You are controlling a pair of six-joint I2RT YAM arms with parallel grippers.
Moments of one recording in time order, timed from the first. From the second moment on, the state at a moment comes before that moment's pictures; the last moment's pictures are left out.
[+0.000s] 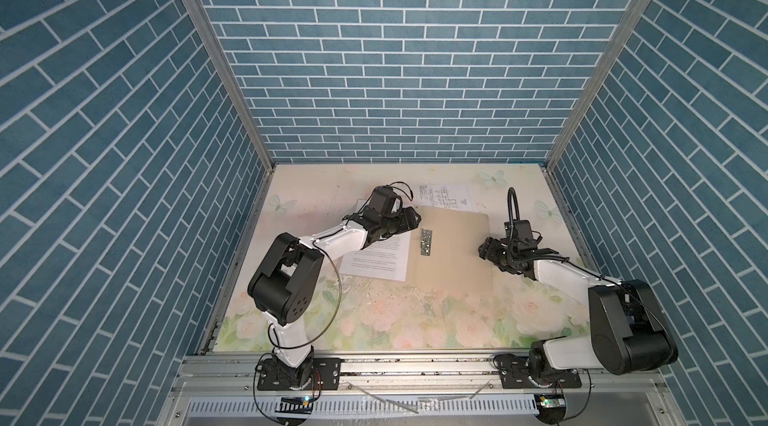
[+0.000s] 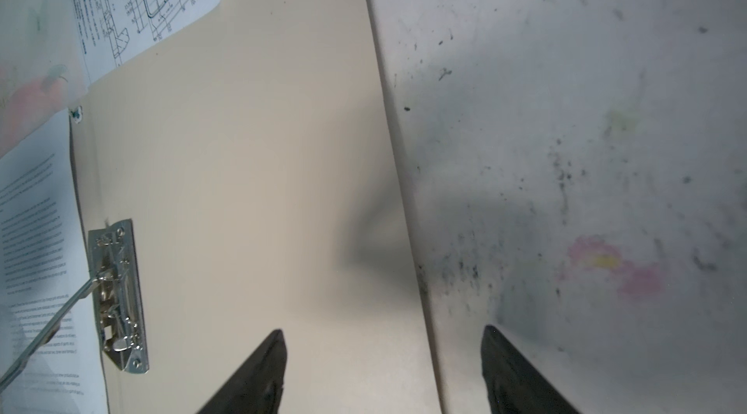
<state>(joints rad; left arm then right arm) -0.55 1.79 1.12 -0.03 0.25 -0.76 0.23 1.42 0.62 -0.17 -0.11 0.60</state>
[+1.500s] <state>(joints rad) -0.55 1.62 0.79 0.25 0.41 -0.59 0.34 1.69 0.76 0.08 -0.39 0.53</state>
